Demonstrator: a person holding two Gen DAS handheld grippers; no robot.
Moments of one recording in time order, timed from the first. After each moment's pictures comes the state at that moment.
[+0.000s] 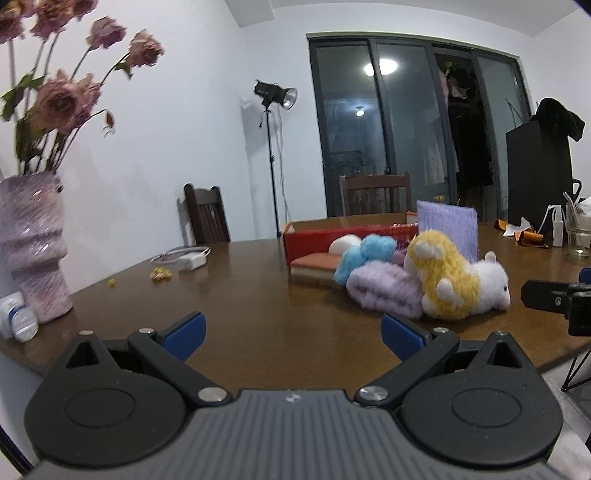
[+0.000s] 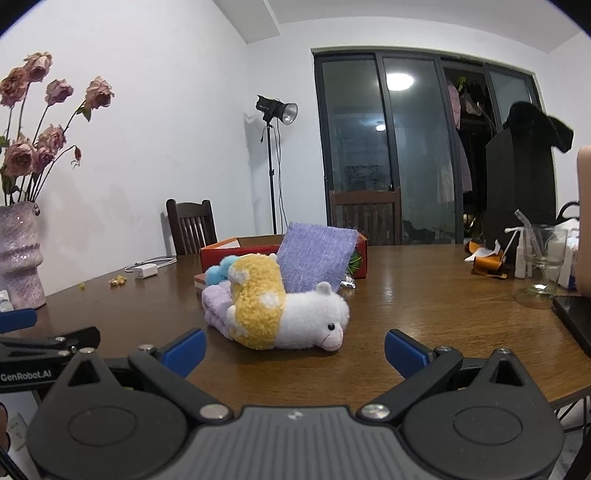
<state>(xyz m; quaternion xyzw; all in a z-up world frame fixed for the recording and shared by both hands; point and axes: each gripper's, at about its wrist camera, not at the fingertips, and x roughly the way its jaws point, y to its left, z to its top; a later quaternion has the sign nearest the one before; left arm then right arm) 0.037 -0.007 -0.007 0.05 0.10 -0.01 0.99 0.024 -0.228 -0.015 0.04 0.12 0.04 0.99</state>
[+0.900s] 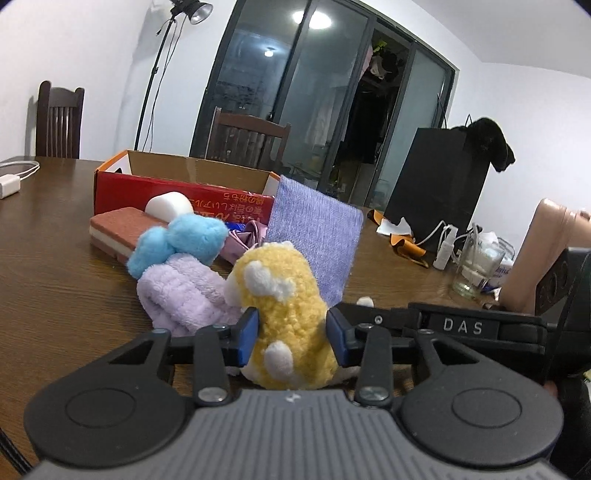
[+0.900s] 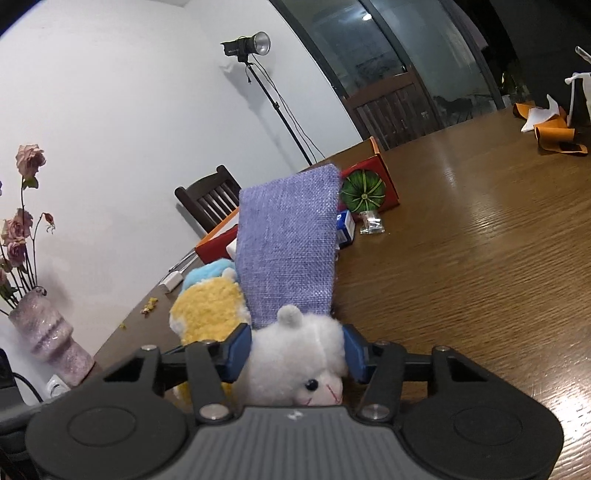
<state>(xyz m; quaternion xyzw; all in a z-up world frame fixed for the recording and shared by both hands) 0.164 -0.065 0.007 -0.08 0.23 -0.24 0.94 0.178 -0.299 -0.025 0.23 0.26 0.16 0.92</state>
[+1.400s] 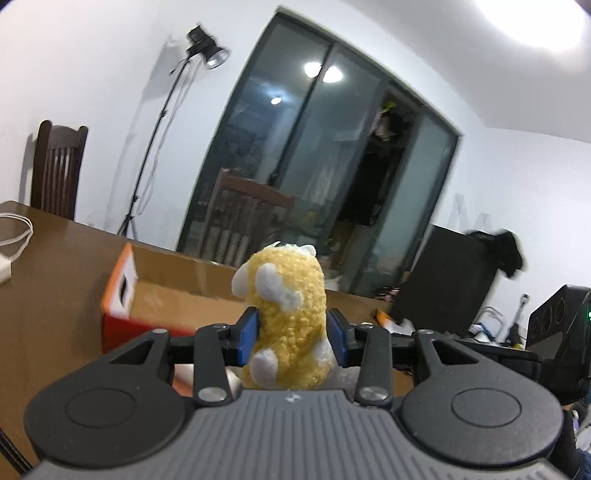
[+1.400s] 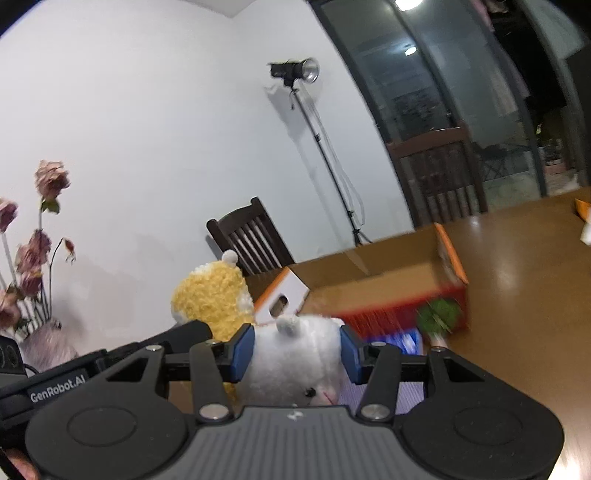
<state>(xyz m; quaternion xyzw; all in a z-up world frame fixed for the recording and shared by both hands) 0.288 -0.010 0.116 -0.15 0.17 -0.24 0.94 0.298 -0.252 0.098 0.18 0.22 0.19 0.94</state>
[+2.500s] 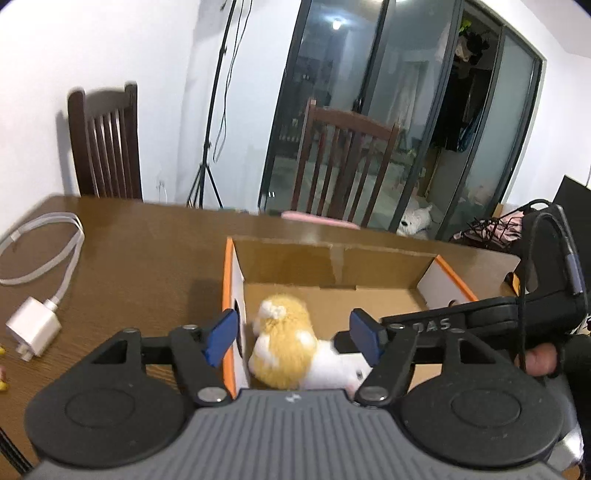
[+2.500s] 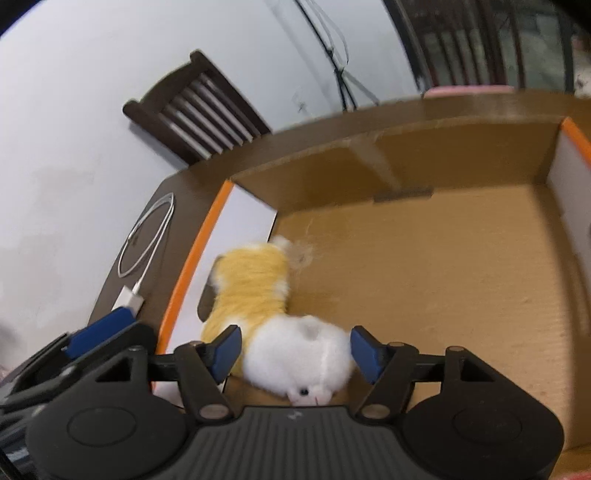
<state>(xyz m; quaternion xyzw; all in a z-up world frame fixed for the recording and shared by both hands) 0.458 0.030 0.112 -0.06 0.29 -0.13 0.95 0.554 -0.185 0.044 0.17 0.46 0.19 0.85</state>
